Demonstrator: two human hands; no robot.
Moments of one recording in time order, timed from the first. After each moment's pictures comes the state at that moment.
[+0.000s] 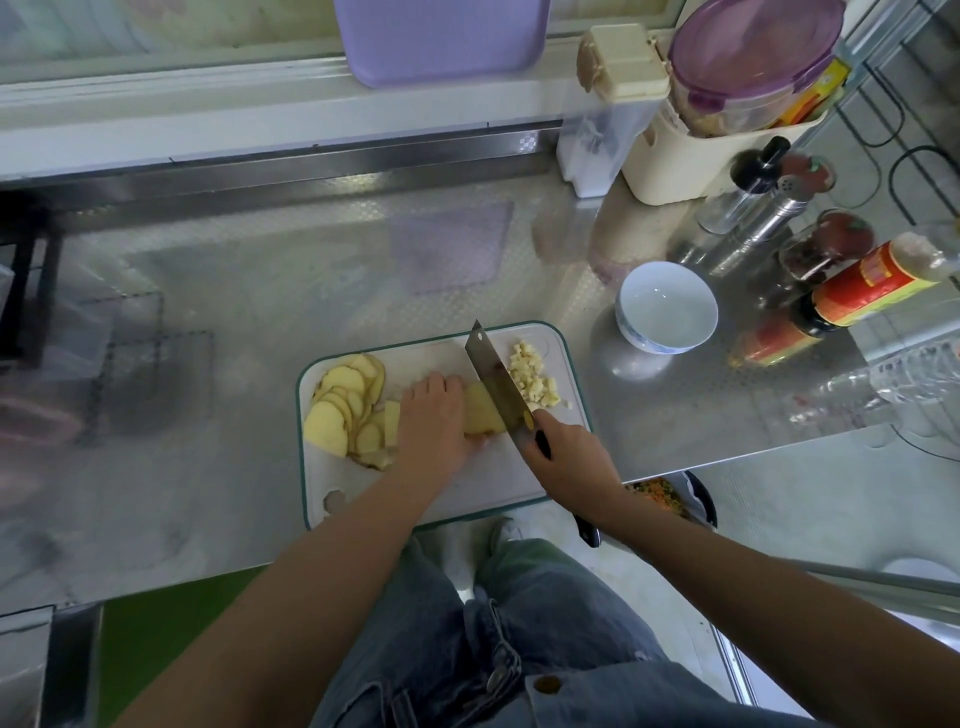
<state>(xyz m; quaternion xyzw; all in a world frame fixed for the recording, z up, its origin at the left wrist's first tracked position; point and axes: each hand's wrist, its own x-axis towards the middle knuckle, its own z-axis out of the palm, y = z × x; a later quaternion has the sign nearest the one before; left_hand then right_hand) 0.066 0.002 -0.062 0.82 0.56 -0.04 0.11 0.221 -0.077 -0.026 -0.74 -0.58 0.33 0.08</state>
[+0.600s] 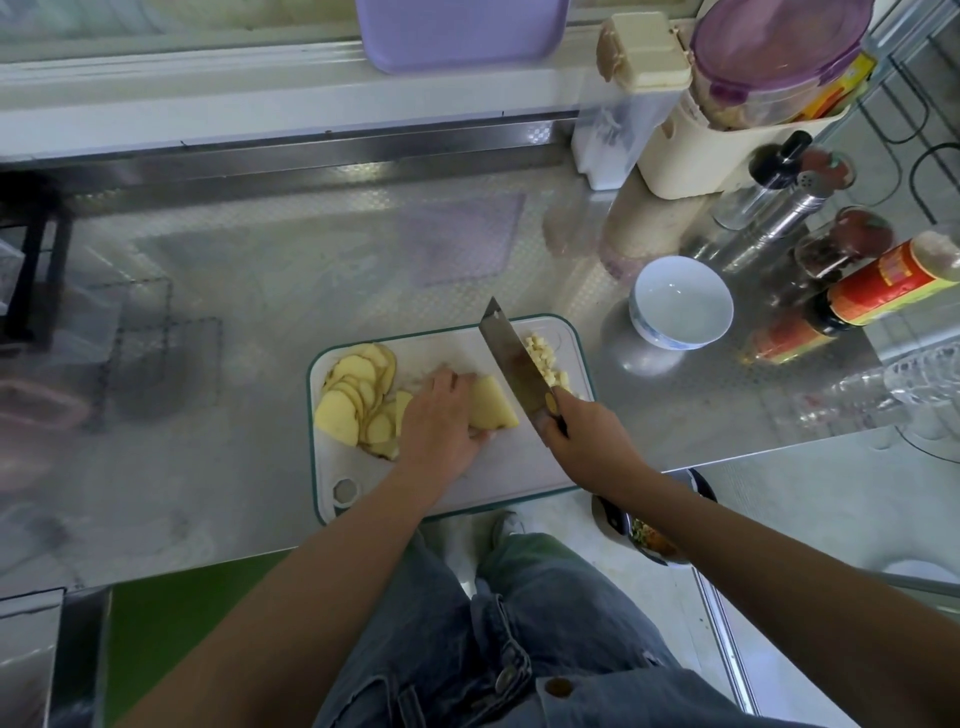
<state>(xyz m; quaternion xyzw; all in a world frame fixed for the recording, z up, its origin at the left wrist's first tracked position) 0.051 -0.009 -0.059 0.82 0.55 0.03 0.16 0.228 -0.065 -0.012 -0.73 -0.61 0.30 0.07</state>
